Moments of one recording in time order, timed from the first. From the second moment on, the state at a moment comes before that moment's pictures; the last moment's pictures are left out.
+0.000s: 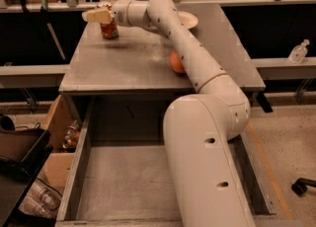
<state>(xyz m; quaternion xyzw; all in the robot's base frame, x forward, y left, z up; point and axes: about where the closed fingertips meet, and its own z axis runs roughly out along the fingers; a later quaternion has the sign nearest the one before) 0.892 0.193 0.919 -0.36 0.65 0.37 0.56</state>
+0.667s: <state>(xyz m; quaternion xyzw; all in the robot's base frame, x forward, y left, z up) 0.893 0.196 0.921 -0.36 0.65 0.37 0.56</state>
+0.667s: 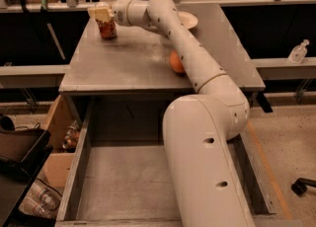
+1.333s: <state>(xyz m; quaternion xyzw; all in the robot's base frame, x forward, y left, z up) 0.891 0.202 0.919 -0.36 0.65 0.37 0.56</state>
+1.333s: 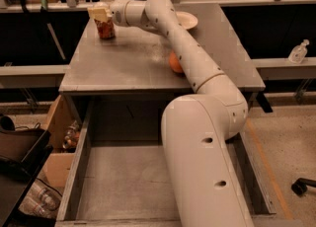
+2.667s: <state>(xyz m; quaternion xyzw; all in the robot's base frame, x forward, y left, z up) 0.865 0.118 1.036 -0.35 0.66 0.28 0.61</state>
